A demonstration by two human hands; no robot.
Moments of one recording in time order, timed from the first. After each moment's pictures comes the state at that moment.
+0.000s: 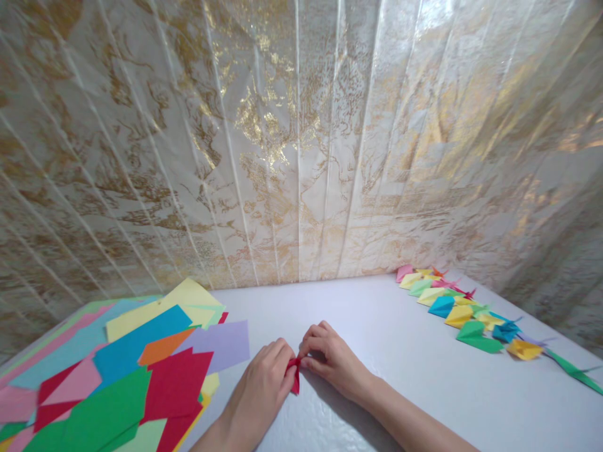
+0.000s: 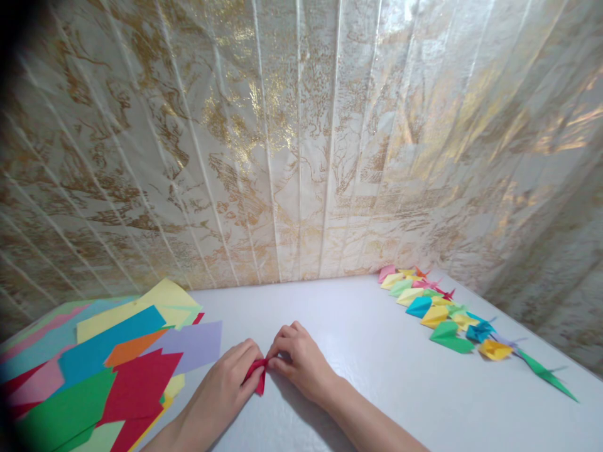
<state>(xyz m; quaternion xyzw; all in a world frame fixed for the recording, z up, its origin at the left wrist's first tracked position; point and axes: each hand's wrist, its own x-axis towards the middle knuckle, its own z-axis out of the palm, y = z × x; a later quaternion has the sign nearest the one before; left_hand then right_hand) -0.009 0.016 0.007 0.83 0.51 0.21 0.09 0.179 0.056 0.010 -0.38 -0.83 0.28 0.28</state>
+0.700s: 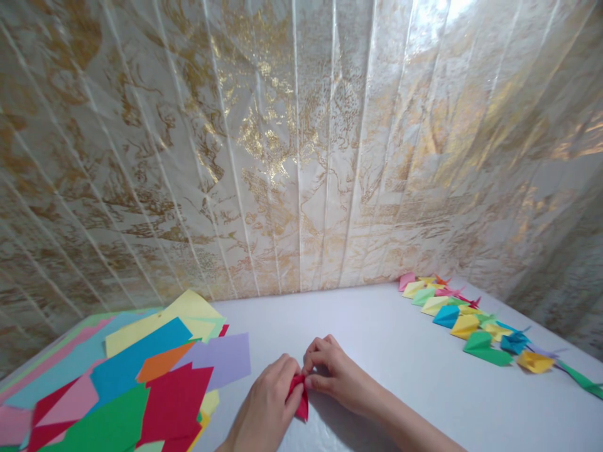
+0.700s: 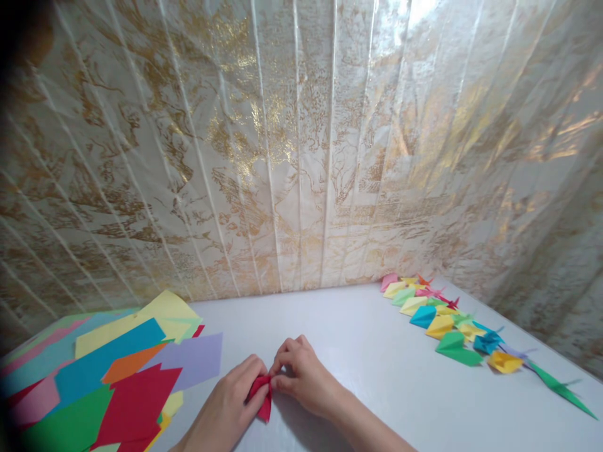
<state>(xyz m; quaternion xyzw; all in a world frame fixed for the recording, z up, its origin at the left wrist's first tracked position) -0.002 0.015 0.006 0.80 0.53 0.23 0.18 0.178 0.054 0.014 -0.43 -0.78 0.38 0.25</state>
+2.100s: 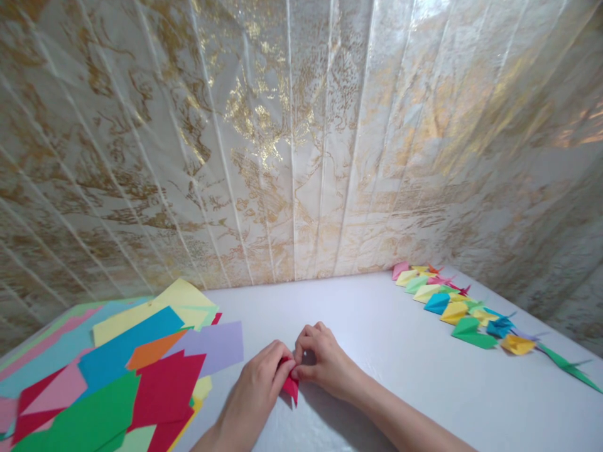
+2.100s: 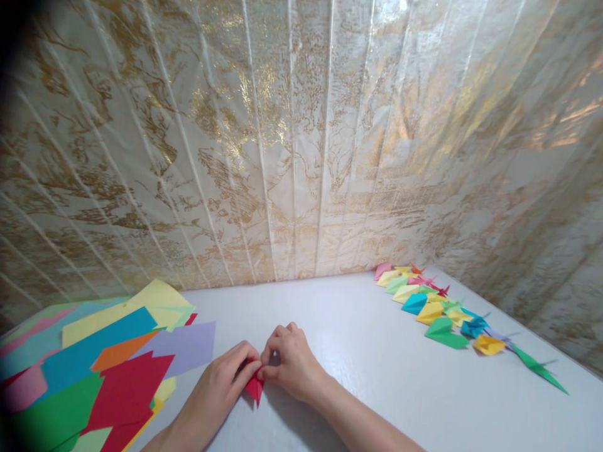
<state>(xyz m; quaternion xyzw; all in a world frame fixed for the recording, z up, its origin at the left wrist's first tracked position) -0.007 0.021 0.004 0.76 0.50 0.33 0.26 0.167 0.054 0.012 -0.47 -0.78 0.32 0.24</state>
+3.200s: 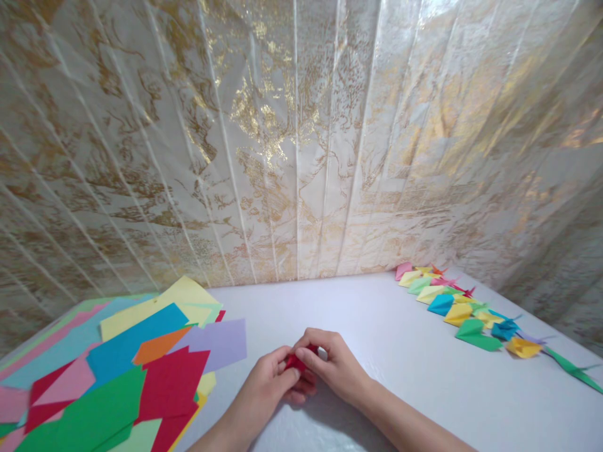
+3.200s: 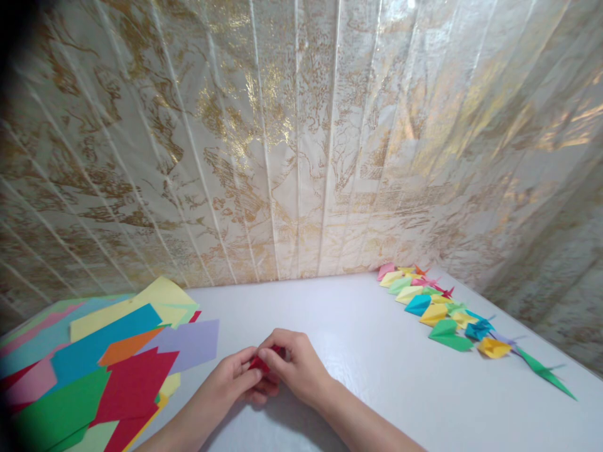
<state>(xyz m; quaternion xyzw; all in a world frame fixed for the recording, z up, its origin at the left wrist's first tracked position) 0.005 0.020 -0.007 0.47 0.42 0.38 0.67 0.169 0.041 0.022 -0.37 -0.73 0.42 0.38</state>
